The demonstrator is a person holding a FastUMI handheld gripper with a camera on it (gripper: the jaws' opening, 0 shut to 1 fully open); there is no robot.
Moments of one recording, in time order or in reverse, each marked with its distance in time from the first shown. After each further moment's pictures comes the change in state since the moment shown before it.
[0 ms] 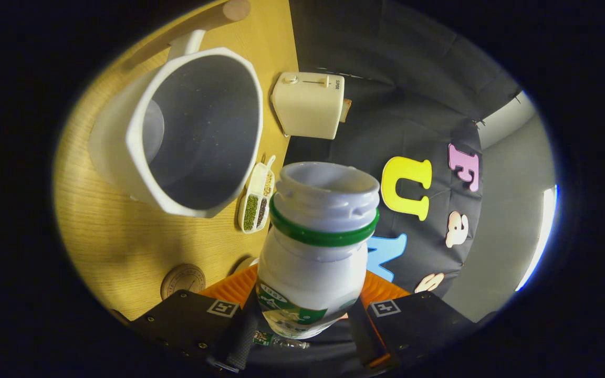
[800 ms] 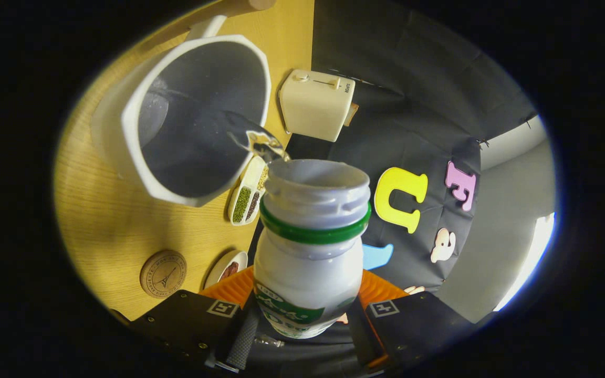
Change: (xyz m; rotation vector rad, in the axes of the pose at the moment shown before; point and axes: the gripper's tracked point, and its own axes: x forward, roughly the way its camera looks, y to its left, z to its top) arm 0.000 -0.016 -0.001 -0.116 0.008 -0.040
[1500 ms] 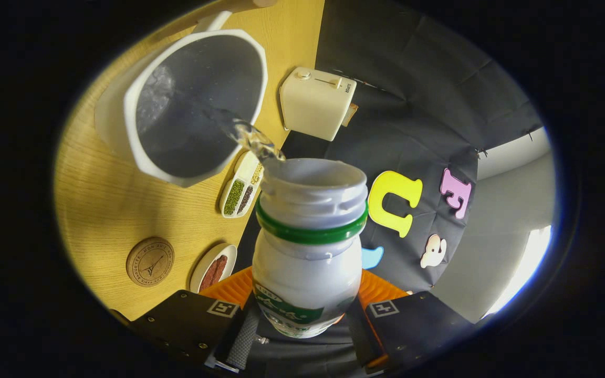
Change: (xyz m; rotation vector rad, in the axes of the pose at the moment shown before) arm -0.001 -0.015 -0.005 -0.067 0.005 -0.027
